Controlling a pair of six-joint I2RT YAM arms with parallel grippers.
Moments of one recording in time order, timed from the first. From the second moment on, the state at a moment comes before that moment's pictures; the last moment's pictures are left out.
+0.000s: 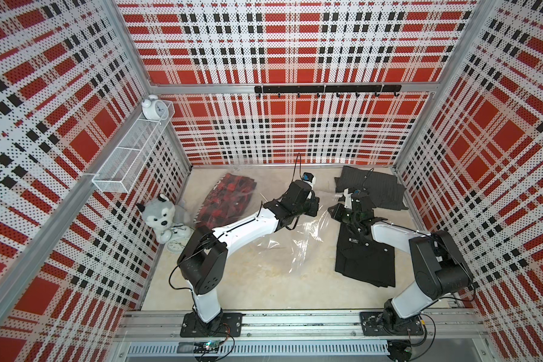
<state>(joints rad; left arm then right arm) -0.77 1.79 1.38 -0.15 -0.03 -0.39 0.26 1.65 0.87 0.11 -0.21 0.66</state>
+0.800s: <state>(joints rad) -0.76 2.09 1.67 -0.14 -0.06 -0.38 0.15 1.72 1.05 -0.18 -0.16 0.50</state>
